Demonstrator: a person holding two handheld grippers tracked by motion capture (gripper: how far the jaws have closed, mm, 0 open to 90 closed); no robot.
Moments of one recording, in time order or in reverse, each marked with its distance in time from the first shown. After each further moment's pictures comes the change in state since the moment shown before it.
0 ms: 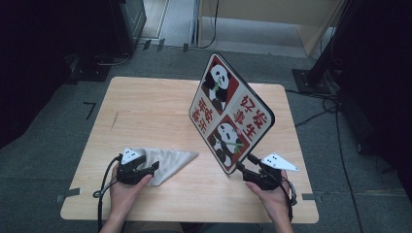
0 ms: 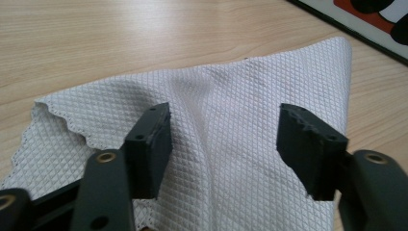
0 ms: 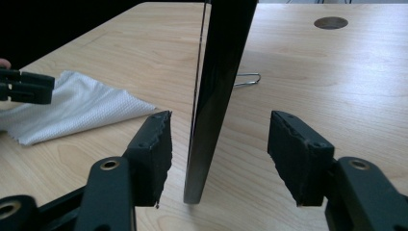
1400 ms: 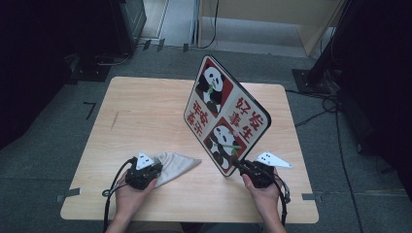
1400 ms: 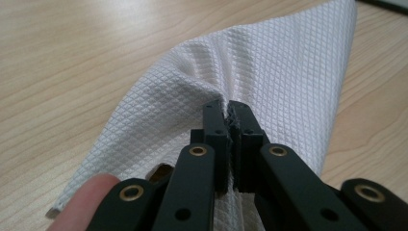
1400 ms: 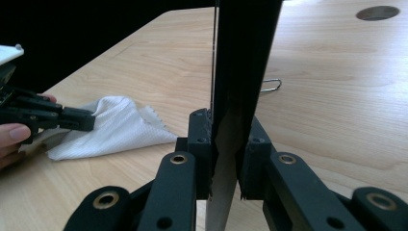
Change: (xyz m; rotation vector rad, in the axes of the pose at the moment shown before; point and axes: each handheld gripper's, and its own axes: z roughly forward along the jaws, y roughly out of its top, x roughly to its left) left arm -0.025 -0.004 0.007 0.073 -0.028 0.184; right arm 0.006 -0.003 0.017 -0.012 0.112 0.059
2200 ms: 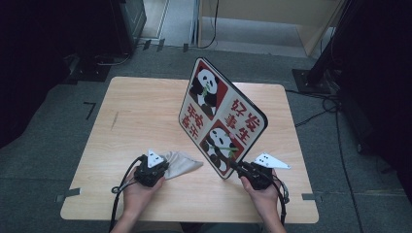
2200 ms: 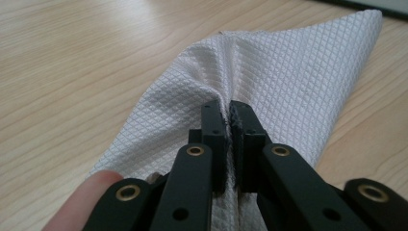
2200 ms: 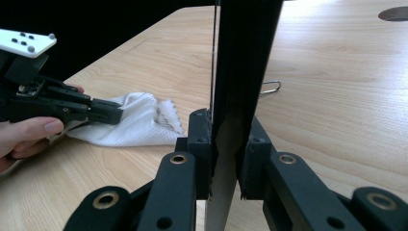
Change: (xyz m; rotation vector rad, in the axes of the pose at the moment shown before) left arm -0.015 0.016 0.021 0.009 0.020 0.041; right arm 0.003 -0.002 0.000 0.010 0.040 -0.026
